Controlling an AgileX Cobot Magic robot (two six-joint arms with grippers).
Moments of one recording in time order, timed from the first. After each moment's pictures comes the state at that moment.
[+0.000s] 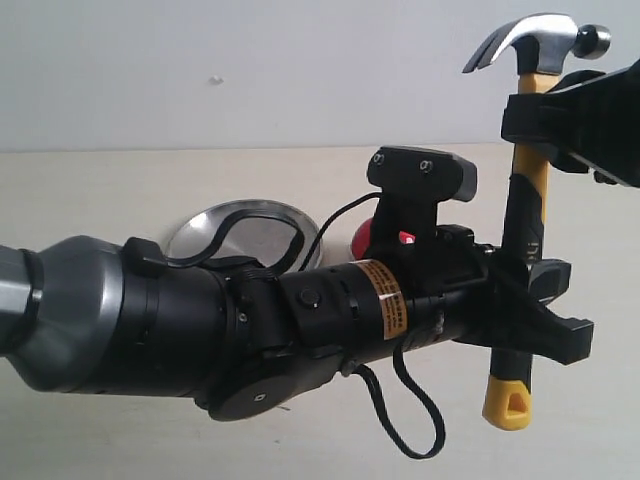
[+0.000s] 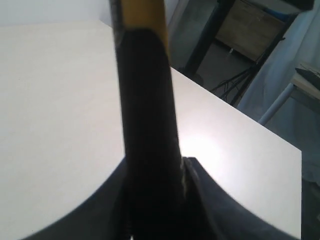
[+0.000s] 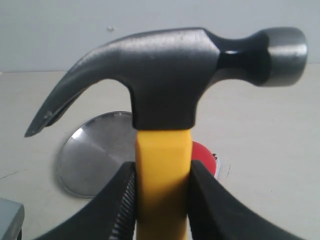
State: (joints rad) left arm -1.08 1.90 -1.03 0.20 -0.57 -0.57; right arm 0.30 1.01 -0.71 -0.05 0.24 0.35
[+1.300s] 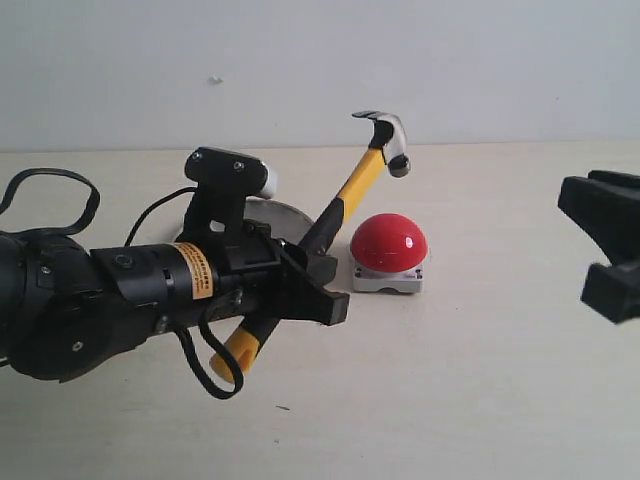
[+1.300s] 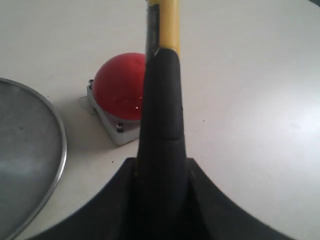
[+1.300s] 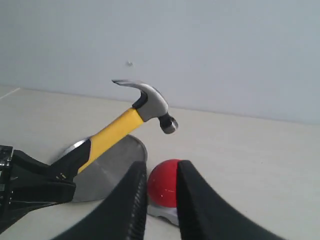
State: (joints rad) left arm -0.79 1.71 -0.75 0.14 -0.37 -0.36; right arm 0.30 0.72 -0.28 -0.05 -0.18 0.16
